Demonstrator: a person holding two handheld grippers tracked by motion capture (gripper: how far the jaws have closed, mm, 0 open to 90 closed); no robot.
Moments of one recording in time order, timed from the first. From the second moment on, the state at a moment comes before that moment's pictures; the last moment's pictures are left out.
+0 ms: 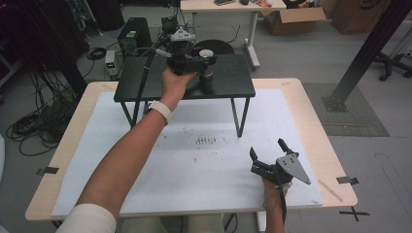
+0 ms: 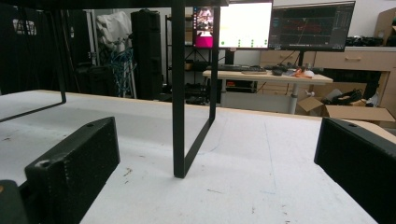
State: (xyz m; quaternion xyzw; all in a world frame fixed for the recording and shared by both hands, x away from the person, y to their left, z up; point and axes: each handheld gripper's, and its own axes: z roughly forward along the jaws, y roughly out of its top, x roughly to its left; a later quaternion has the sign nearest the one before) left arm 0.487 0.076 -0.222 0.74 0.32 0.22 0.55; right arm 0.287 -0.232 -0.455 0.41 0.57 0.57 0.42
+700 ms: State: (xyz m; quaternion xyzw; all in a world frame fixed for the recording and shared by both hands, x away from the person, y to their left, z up) left arm 0.471 0.102 -0.212 0.70 0.32 0.21 0.60; right arm 0.288 -0.232 -0.455 0.41 0.57 0.57 0.42
